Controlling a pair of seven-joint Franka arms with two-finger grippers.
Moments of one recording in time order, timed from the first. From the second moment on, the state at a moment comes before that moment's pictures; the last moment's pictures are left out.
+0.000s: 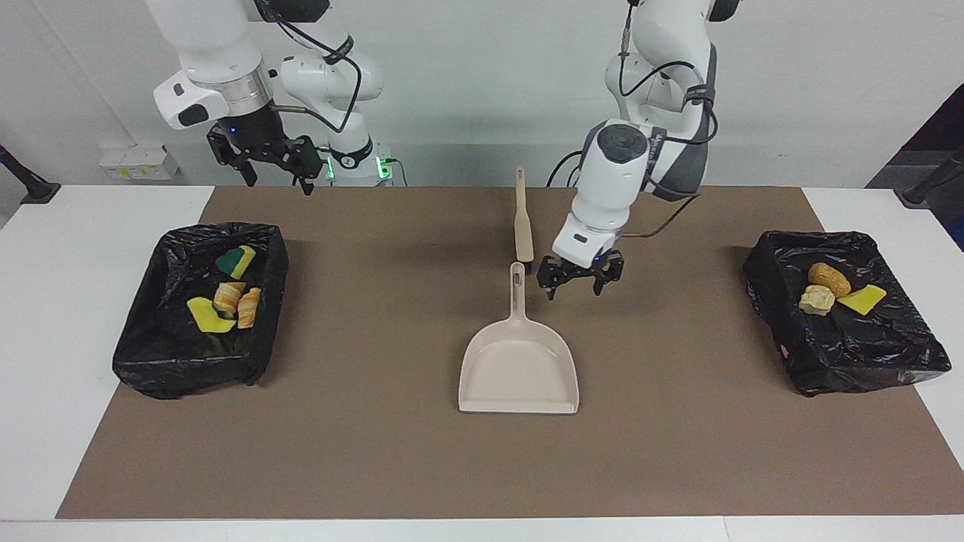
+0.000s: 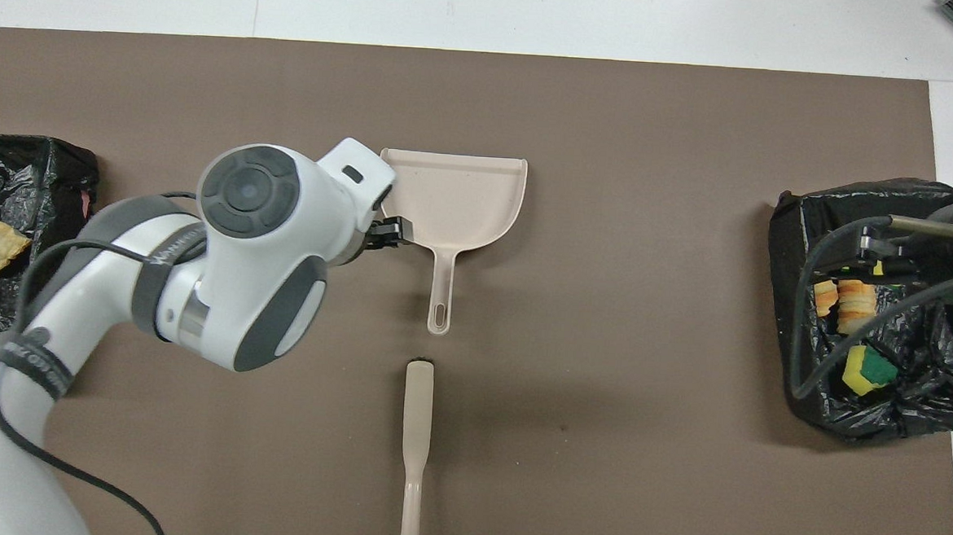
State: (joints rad) left arm -0.51 0.19 0.06 -1.83 -0.02 2.12 -0.53; right arm -0.05 -0.01 0.14 -1.52 -0.02 1.47 0.28
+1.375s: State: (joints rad) left arm -0.01 -0.09 0.07 -1.81 0.05 1.70 0.12; right arm -0.05 -0.01 0.14 -1.52 -0.02 1.48 0.28
